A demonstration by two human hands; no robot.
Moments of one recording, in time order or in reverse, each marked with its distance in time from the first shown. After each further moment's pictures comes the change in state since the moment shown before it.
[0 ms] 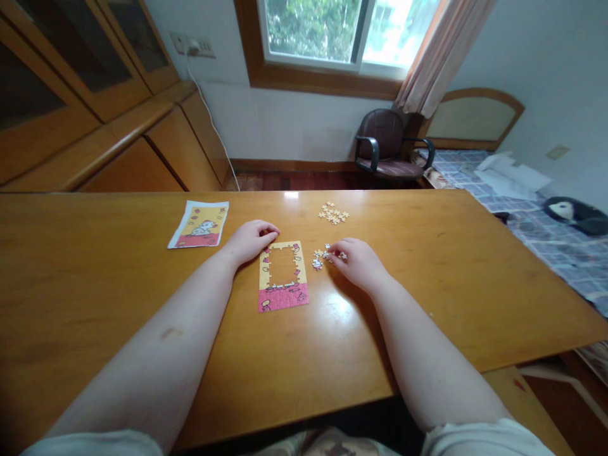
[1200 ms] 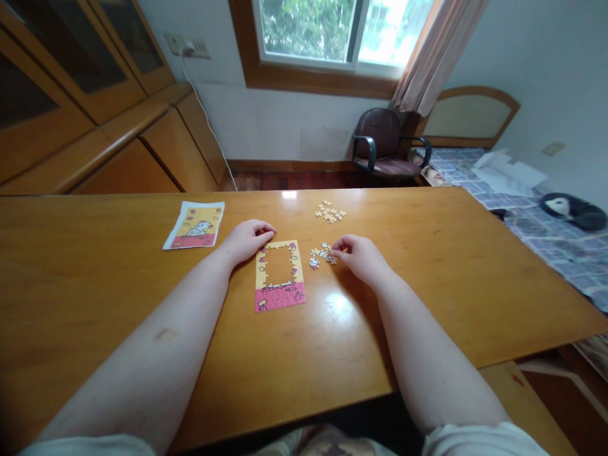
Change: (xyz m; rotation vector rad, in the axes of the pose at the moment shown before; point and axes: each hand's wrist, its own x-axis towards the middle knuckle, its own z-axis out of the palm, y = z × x) left_hand -0.001 0.001 -0.001 0.002 -0.007 -0.027; right_hand 0.001 0.011 0.000 0.287 0.006 0.312
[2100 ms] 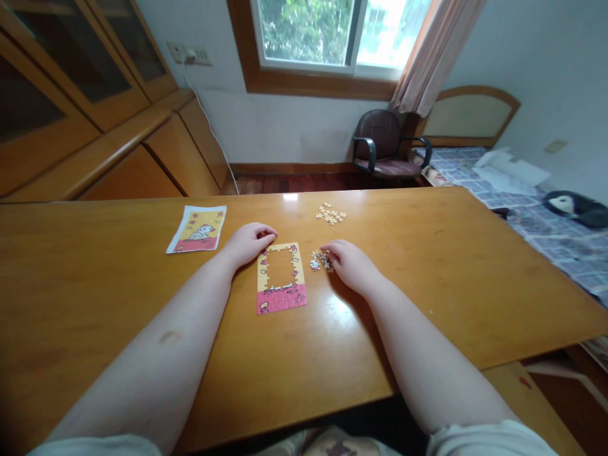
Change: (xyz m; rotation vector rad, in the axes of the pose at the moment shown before) left_hand 0.000 0.001 0.000 0.018 0.000 0.006; right_hand -0.003 -0.005 0.014 -0.157 -0.043 -0.329
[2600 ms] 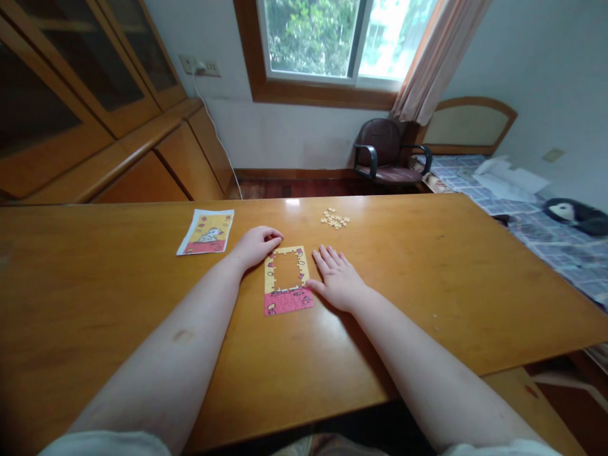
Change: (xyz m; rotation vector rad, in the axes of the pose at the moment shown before) left_hand 0.002 -0.004 0.003 -0.018 0.014 0.031; right_hand -0.006 -0.023 0.037 -0.336 -0.244 0.025
